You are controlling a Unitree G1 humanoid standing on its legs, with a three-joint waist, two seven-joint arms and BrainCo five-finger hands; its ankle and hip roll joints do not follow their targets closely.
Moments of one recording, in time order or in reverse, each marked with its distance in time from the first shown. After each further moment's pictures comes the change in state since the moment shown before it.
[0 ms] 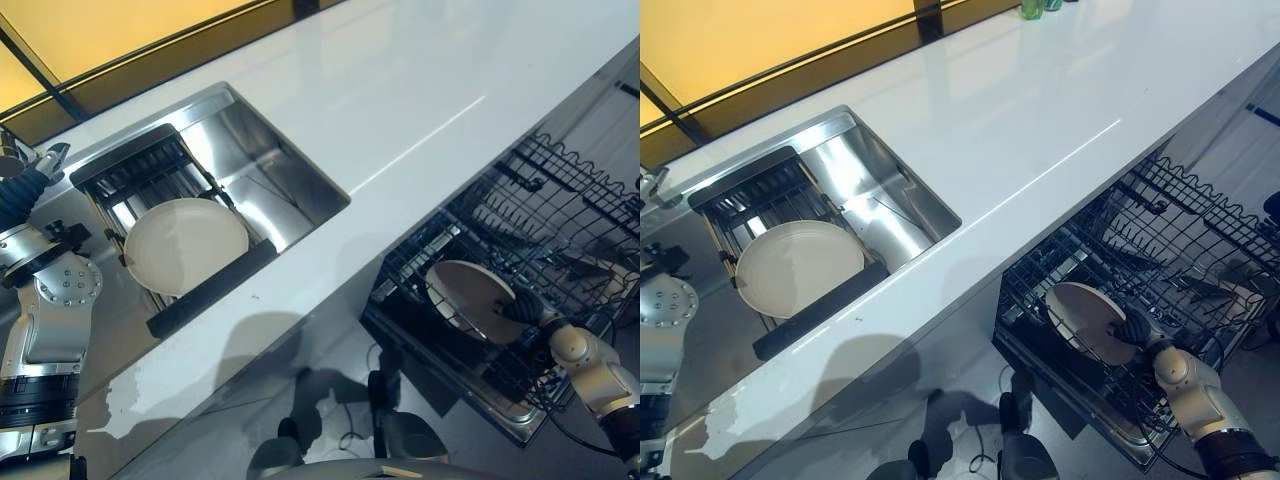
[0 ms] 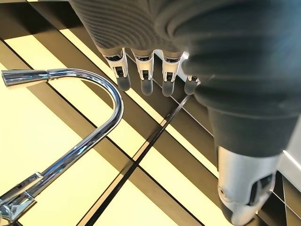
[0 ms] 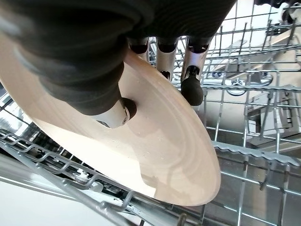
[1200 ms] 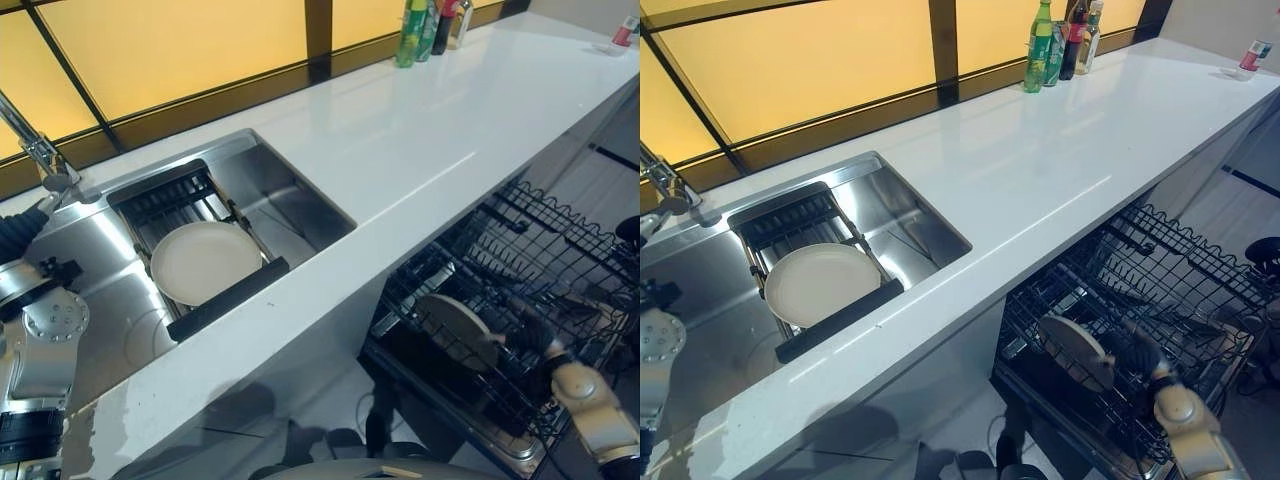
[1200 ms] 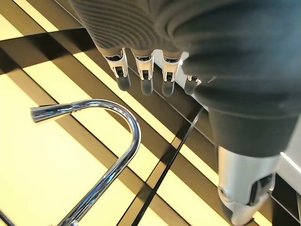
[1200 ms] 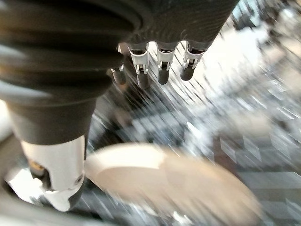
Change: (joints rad) left arm 0.239 -0.036 0.098 0.000 0.009 -0.073 -0.051; right arm 0.203 0.114 -0.258 -0.318 0.152 0.031 -0.156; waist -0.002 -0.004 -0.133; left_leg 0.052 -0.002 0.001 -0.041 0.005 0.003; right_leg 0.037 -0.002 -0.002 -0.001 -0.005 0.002
